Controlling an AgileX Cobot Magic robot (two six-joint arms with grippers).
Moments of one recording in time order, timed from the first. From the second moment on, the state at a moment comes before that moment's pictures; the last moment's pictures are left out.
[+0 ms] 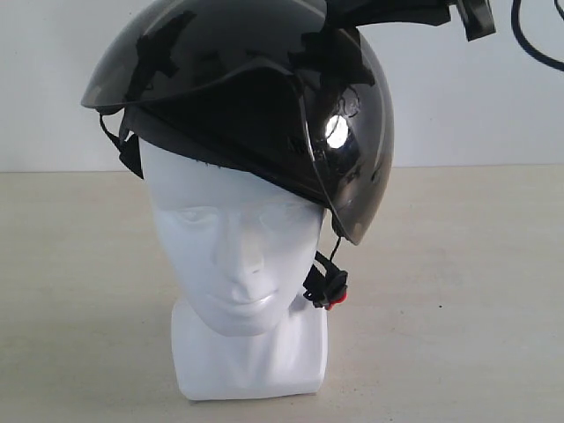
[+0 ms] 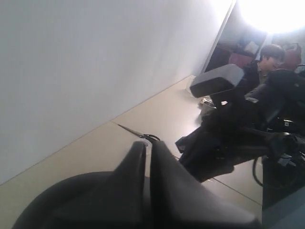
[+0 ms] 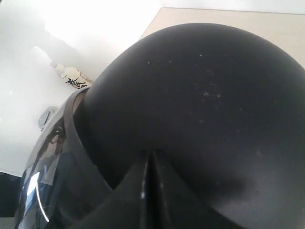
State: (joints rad) left arm -0.04 1.41 -1.53 1.75 -1.13 -2.09; right arm 0.21 1.46 -1.48 1.05 1.13 -0.49
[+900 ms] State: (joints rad) left arm -0.07 1.20 -1.51 1.75 -1.19 -2.09; right arm 0.21 1.46 -1.48 1.05 1.13 -0.49
